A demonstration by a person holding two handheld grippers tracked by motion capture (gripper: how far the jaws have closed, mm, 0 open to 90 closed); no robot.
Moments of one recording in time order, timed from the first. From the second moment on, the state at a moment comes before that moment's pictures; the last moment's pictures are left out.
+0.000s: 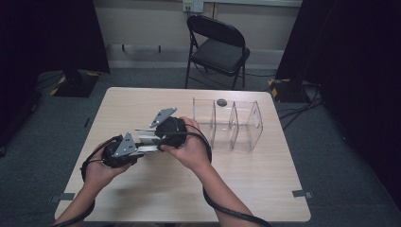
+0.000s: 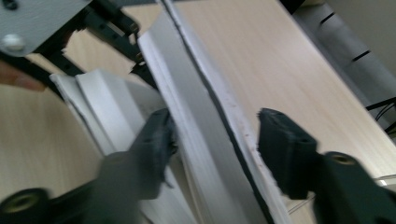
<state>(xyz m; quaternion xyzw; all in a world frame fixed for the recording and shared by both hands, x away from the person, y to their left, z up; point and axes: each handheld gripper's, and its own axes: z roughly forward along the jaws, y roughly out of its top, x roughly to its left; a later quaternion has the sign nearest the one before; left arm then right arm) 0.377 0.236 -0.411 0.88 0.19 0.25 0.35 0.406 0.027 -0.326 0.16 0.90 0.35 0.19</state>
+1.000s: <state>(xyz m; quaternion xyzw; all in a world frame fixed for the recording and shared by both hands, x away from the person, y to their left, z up) 0.380 0.254 -0.391 0.90 0.20 0.19 0.35 0.400 -0.062 -0.372 0.27 0.88 0.38 0.12</state>
